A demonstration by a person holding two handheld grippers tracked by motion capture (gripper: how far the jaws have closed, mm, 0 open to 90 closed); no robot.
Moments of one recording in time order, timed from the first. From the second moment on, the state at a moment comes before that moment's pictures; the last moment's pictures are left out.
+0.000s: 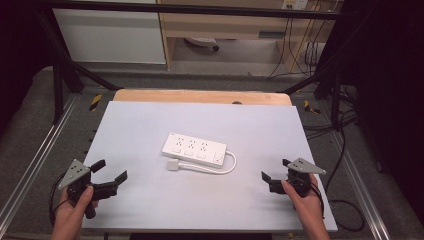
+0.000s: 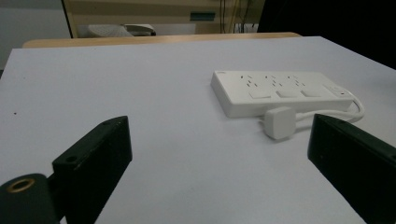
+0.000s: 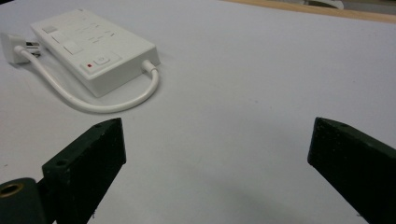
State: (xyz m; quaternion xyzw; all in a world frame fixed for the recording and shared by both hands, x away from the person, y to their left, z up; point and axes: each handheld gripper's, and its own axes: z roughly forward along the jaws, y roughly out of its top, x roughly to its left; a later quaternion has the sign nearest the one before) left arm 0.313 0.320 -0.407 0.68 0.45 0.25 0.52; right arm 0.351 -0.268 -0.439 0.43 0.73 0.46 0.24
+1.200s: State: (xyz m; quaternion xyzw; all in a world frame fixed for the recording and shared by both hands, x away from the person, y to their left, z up) left arm 0.305 0.320 -0.390 0.65 0.43 0.26 0.57; right arm 0.352 -0.268 -0.438 0.44 0.73 0.46 0.24
